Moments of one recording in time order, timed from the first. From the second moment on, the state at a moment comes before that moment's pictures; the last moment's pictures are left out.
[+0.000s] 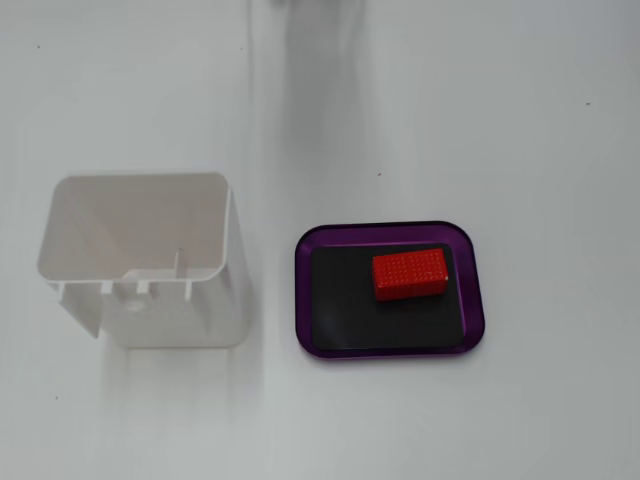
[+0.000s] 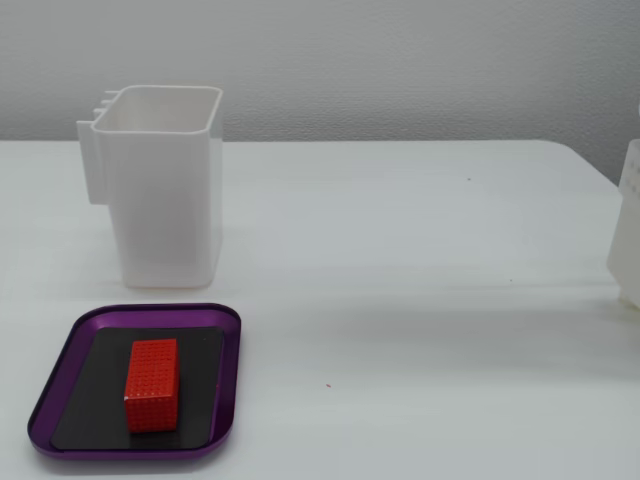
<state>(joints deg) 9.8 123.8 86.0 66.8 14.2</state>
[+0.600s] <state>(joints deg) 9.8 80.6 53.8 59.1 21.6</state>
